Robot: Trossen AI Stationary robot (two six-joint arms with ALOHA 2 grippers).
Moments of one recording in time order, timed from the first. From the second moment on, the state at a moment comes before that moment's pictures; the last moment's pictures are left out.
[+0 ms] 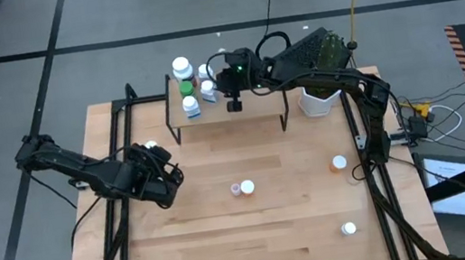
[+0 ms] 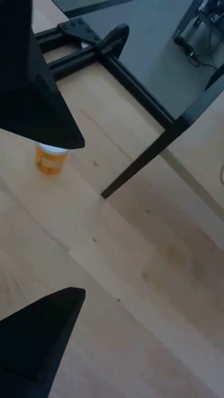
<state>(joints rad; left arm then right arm) -0.38 1.21 0.95 -1.23 -0.77 -1.06 -0.46 1.91 1.63 -0.28 -0.03 -0.56</state>
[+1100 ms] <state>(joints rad) -0.49 1.22 0.59 0.16 -0.63 -0.01 0.08 1.34 1.11 -0.67 0.25 -0.10</state>
